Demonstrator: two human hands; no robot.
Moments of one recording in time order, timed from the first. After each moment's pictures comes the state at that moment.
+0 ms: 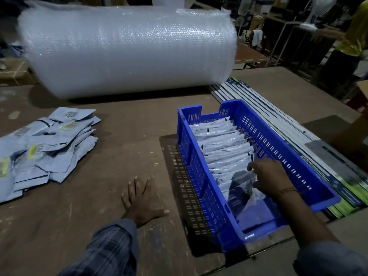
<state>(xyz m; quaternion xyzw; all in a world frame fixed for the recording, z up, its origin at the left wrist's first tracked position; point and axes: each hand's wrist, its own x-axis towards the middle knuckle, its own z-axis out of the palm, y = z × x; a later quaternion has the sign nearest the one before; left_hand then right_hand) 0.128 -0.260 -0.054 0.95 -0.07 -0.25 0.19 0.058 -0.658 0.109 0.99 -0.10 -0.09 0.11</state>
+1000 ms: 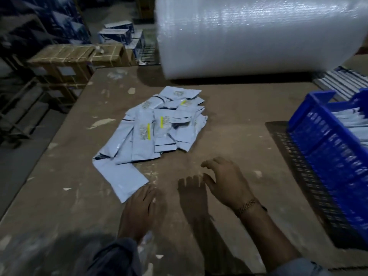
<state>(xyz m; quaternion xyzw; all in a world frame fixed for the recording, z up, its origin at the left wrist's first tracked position) 0.044 0.191 -0.102 0.97 -0.10 0.06 0.21 0.091 -0.127 0.058 0.97 0.13 0.05 -0.21</state>
